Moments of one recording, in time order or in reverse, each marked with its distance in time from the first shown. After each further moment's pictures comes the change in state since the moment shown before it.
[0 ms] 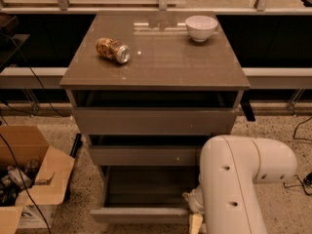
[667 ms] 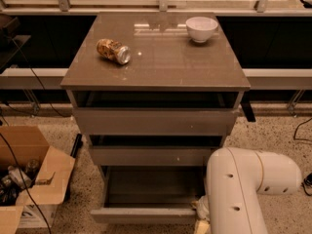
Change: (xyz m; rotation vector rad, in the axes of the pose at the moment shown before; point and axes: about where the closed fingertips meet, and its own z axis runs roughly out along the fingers) arm 0.050 0.031 0.025 -0.074 -0.042 0.135
